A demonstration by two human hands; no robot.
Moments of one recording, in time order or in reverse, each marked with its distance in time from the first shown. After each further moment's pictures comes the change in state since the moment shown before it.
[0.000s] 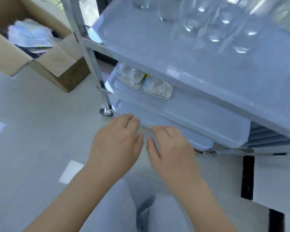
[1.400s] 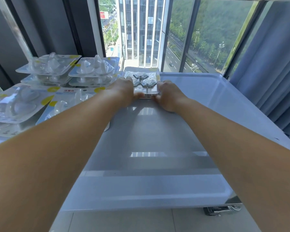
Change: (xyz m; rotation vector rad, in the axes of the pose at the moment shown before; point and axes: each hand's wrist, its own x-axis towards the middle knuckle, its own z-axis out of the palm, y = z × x) left_hand 0.364 0.071 0.262 0.128 -0.024 0.185; right_hand 0.168 0.370 0.167 -0.134 0.025 0.350
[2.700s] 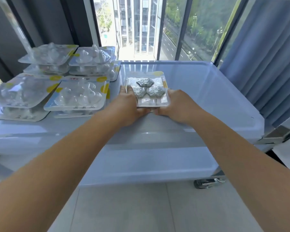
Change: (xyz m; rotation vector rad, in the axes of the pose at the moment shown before) left_hand -0.104 0.023 0.003 -0.147 -0.180 0.029; right_hand -0.108 -0.008 -0.026 0.292 -0.117 0.150
